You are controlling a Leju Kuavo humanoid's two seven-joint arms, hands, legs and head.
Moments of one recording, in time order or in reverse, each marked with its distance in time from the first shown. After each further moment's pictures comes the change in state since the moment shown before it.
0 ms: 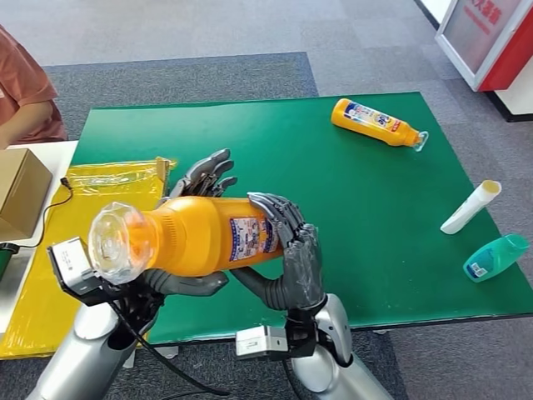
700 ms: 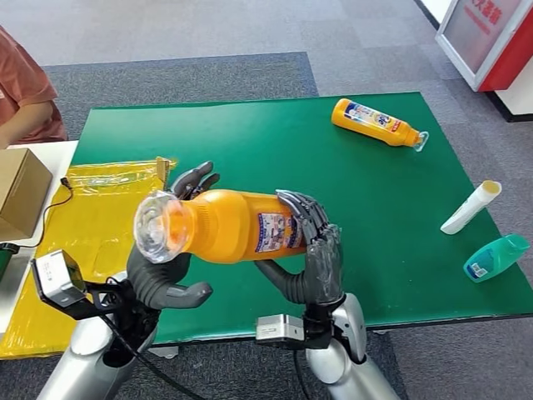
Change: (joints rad) left arm 0.101 -0.007 0.042 -0.031 0.066 -0.007 -0.025; right arm 0.049 0.013 -0.131 -0.002 0.037 -0.029 -0.060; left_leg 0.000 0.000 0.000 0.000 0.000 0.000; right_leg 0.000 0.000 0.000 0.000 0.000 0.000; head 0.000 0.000
